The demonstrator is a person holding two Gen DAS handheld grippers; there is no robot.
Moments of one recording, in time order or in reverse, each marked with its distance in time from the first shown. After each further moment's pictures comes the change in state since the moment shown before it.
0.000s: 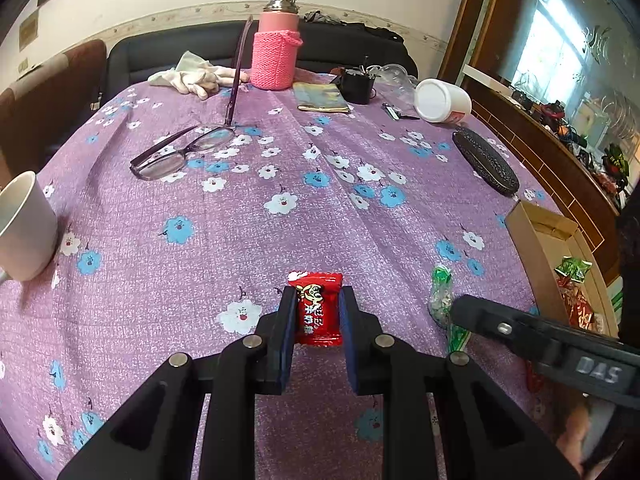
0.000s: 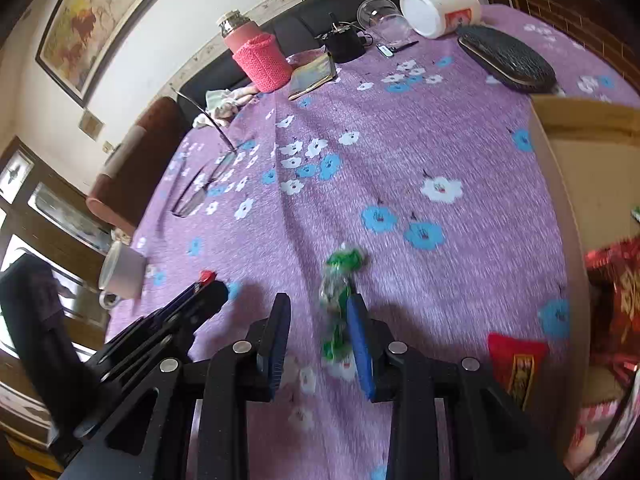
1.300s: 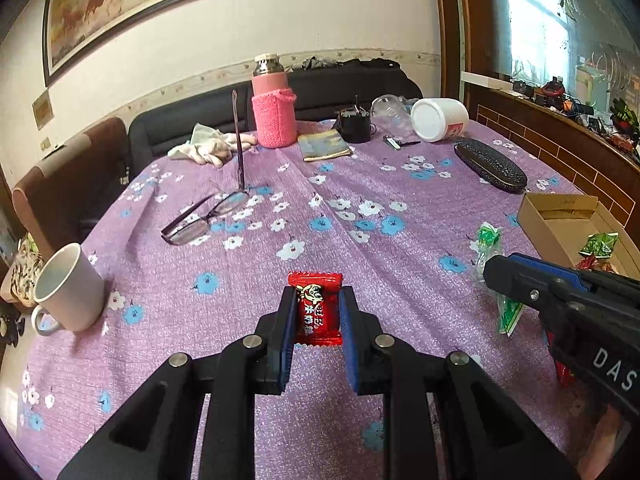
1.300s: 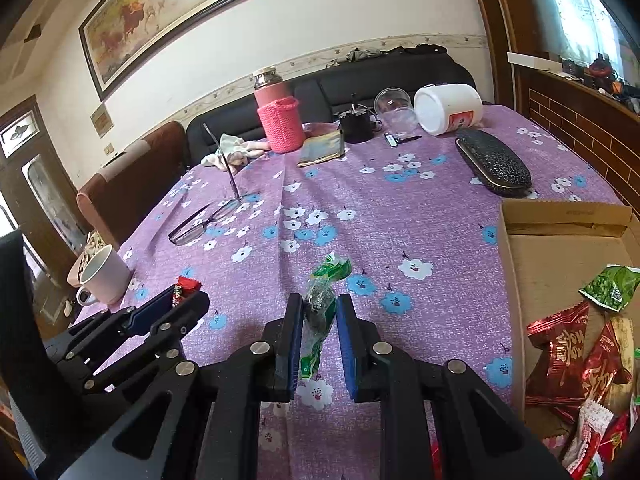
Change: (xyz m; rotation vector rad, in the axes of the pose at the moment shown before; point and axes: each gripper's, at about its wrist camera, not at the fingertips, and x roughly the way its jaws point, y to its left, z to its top) left arm -0.020 -0.037 -0.009 0.183 -0.189 0.186; right arm -0.037 0.016 -0.013 -0.189 -0.274 -0.105
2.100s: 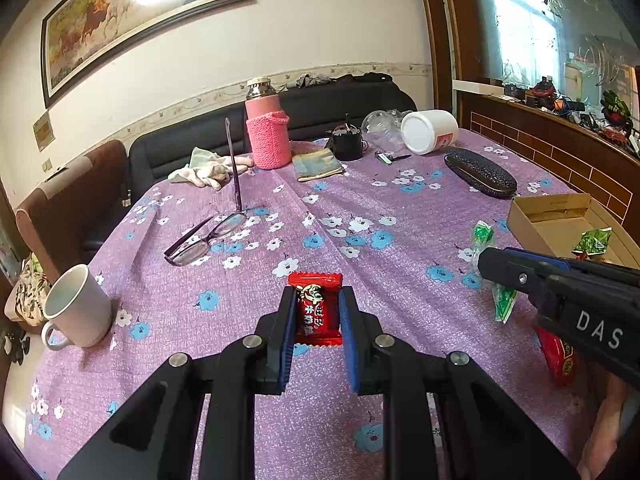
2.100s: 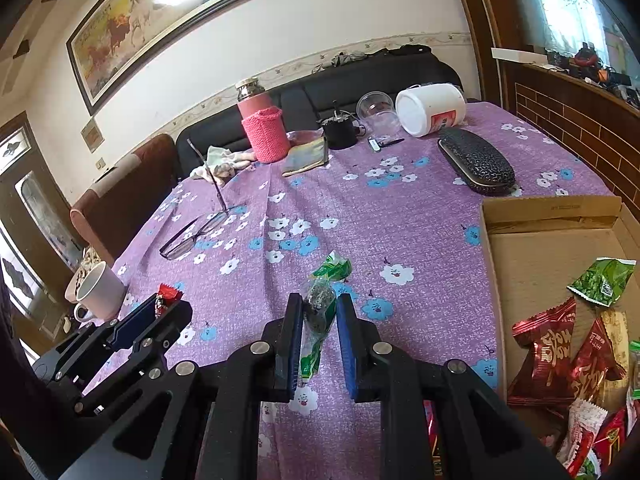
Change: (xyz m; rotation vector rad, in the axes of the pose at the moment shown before) left arm -0.014 -0.010 0.000 0.043 -0.063 0.011; right arm -0.004 -0.014 0.003 0.051 -0.021 -0.021
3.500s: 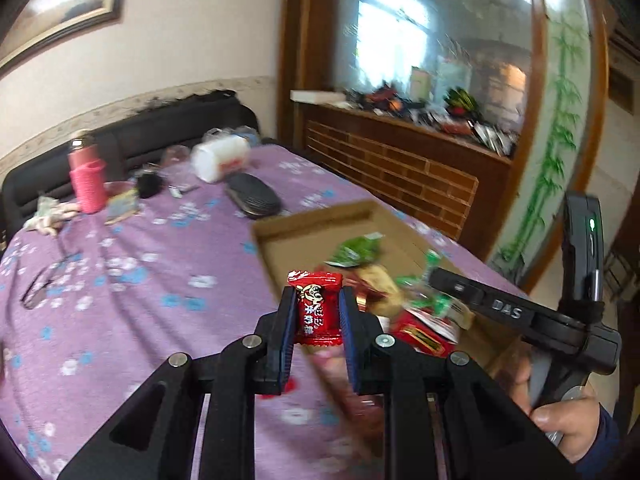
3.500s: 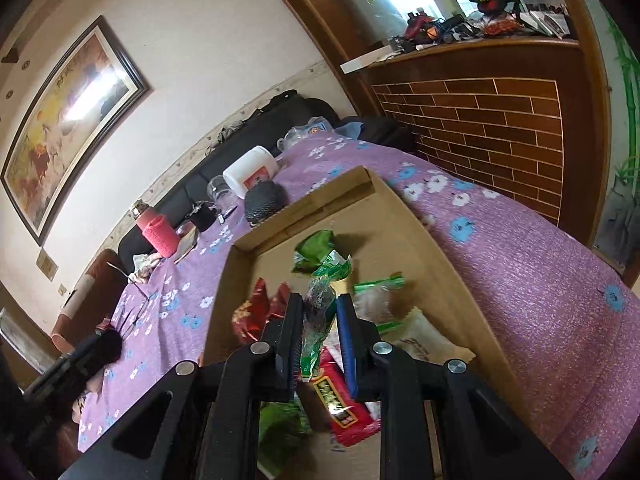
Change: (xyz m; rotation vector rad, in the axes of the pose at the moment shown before) left arm -0.090 -0.160 0.016 0.151 -0.018 -0.528; right arm -0.154 -0.184 -0.062 0.395 -0.200 -0.153
